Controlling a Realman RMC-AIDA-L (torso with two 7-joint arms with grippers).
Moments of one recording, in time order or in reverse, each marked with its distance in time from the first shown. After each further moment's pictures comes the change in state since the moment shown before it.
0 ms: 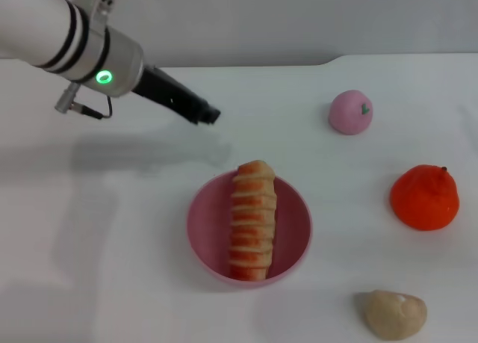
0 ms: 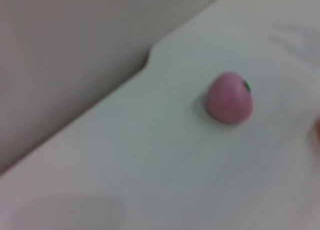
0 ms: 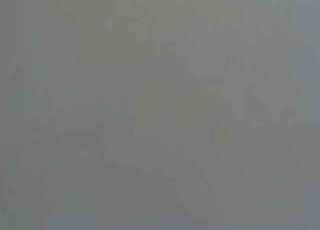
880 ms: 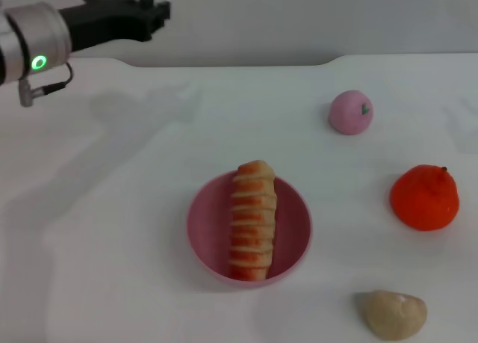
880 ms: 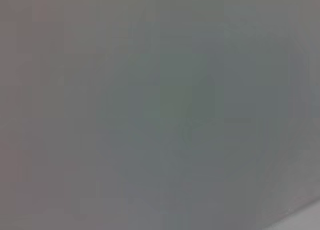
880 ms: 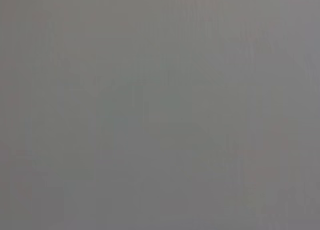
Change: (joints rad) left arm 0.348 -0.005 0.009 0.098 -0.568 0.532 0.363; right arm 0.018 0.000 -0.041 0.020 -0.009 0.013 -0.002
